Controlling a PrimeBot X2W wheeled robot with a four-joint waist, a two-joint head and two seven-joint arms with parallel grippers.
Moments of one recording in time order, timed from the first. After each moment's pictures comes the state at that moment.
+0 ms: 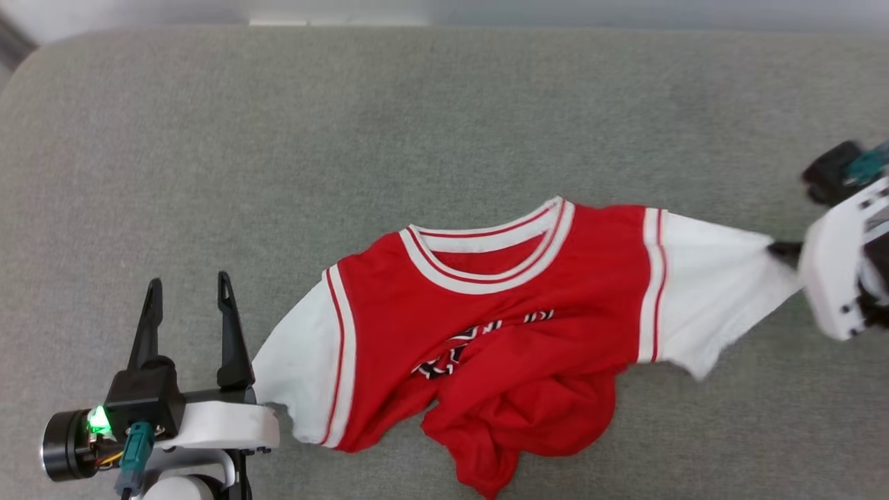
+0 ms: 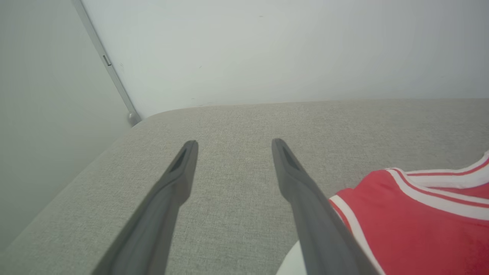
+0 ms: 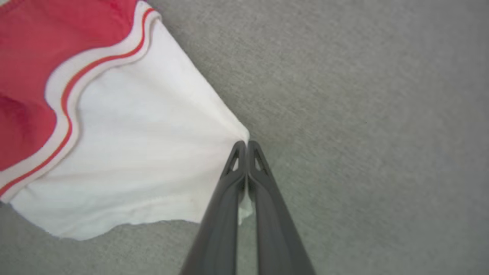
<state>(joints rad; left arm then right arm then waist) -0.06 0.33 -0.23 -0.08 -0.29 0.38 -0.26 -0.83 -0.79 0.89 0.41 0.88 0.13 0.54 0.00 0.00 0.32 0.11</state>
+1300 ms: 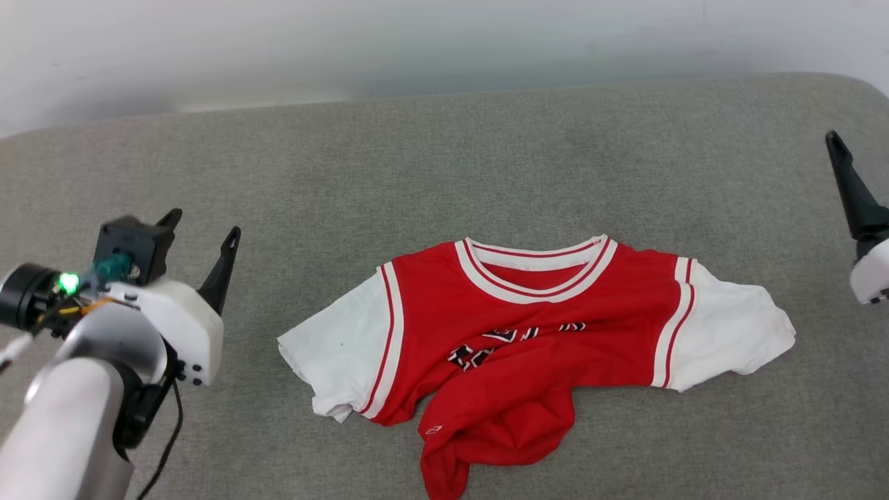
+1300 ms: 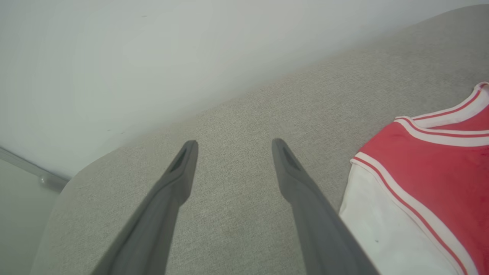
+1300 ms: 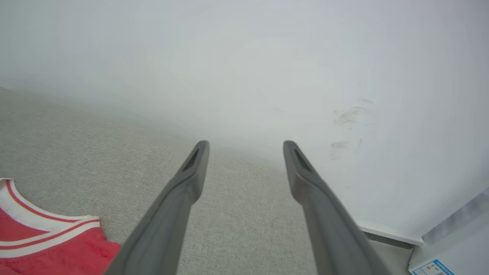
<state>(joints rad) -0.34 0.52 -0.22 0.07 -0.31 -0.06 0.18 -0.62 -0.63 0.35 0.54 0.45 0.13 -0.24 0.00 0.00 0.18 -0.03</state>
